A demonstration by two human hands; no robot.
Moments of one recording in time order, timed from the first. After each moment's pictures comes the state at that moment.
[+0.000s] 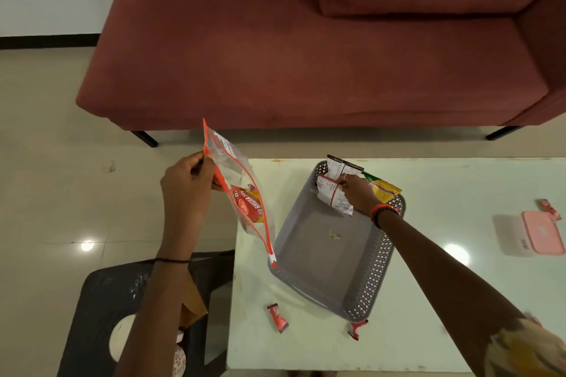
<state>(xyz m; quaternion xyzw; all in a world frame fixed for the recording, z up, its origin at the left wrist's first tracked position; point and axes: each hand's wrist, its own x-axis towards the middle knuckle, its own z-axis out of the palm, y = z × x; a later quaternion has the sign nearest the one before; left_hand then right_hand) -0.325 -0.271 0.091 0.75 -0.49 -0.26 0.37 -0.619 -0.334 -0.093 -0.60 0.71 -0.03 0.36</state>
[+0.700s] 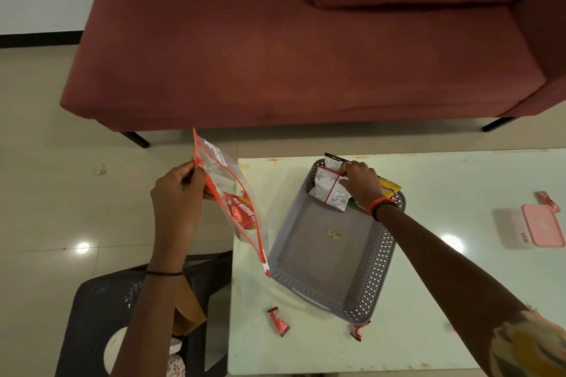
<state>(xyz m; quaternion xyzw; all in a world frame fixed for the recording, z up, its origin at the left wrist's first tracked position) -0.316 -0.276 0.074 0.75 -0.48 -0.28 0.36 -0.625 -0.348 -0.098 -0.70 0.70 0.01 0.15</state>
